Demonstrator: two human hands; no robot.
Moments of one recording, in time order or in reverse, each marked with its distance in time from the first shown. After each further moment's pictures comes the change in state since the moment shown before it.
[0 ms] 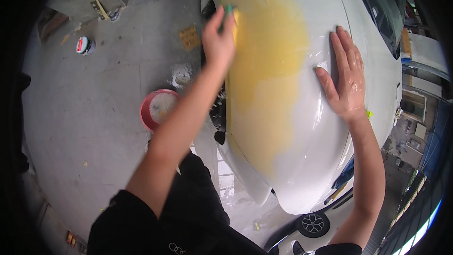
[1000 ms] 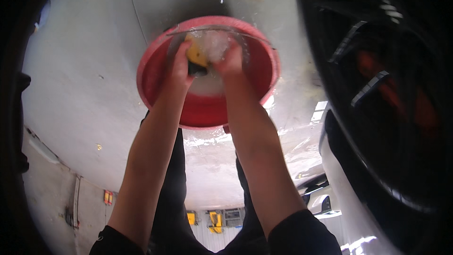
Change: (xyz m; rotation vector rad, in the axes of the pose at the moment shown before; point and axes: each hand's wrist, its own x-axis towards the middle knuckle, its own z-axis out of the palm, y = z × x) left_hand -0.112 -0.607 -0.523 -0.095 0.156 -1.234; right_hand -0.089 -0.614 0.857 -2.328 -0.114 -1.941
